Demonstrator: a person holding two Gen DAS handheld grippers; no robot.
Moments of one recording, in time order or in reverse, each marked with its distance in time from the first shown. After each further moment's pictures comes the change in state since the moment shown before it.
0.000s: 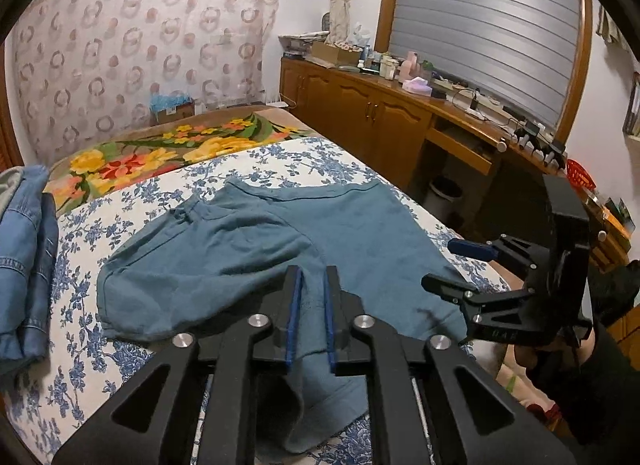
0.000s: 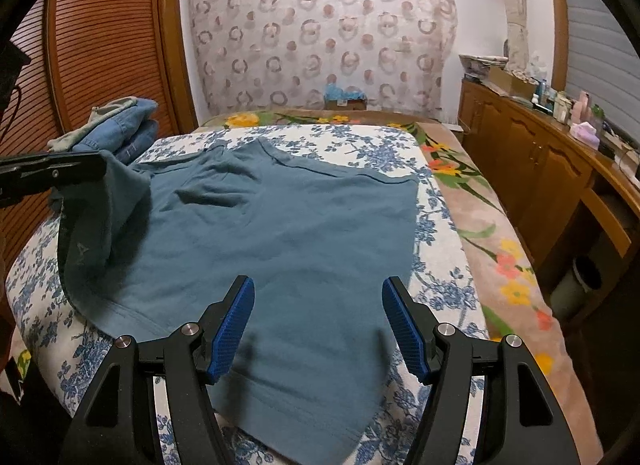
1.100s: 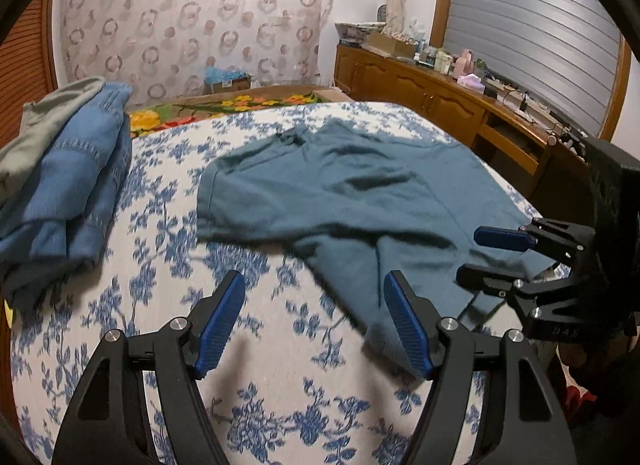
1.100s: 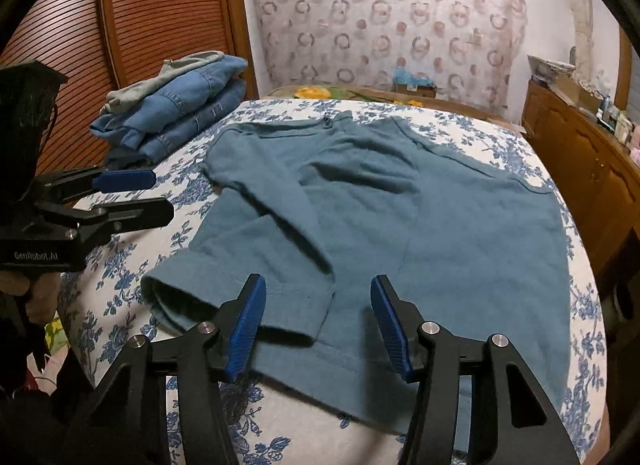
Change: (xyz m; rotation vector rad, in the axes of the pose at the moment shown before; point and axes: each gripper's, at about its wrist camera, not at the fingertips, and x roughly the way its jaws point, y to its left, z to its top) left arm -0.018 0.075 -0.082 -0.098 0.034 0.146; right arm 0.018 0.053 -0.002 -0.104 0.076 0.174
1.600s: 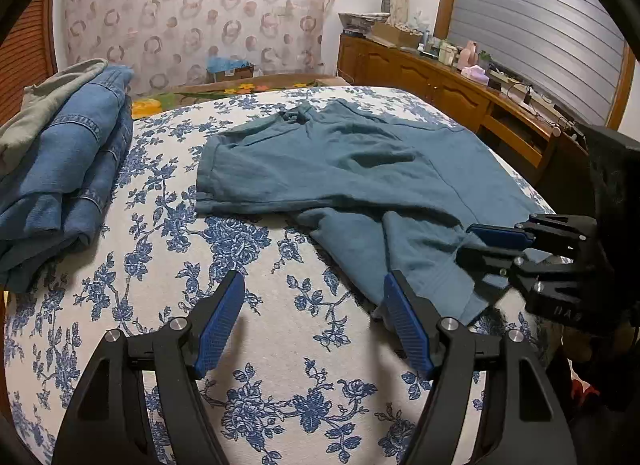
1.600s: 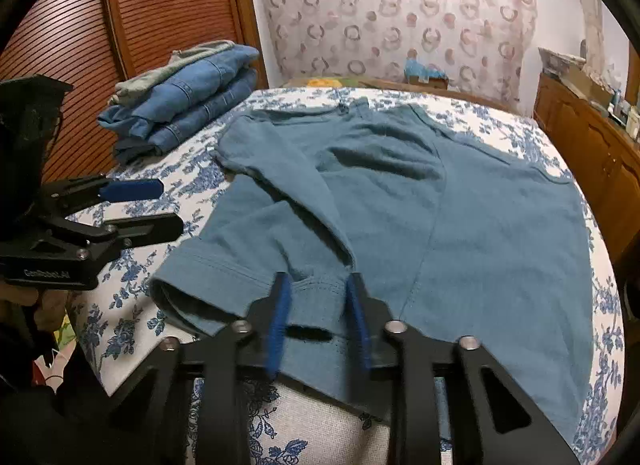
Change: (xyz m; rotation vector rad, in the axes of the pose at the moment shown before) left arm 0.005 -0.001 -0.010 -0.006 0.030 0.003; right arm 0.010 0.008 0.002 -0.003 0.017 0.042
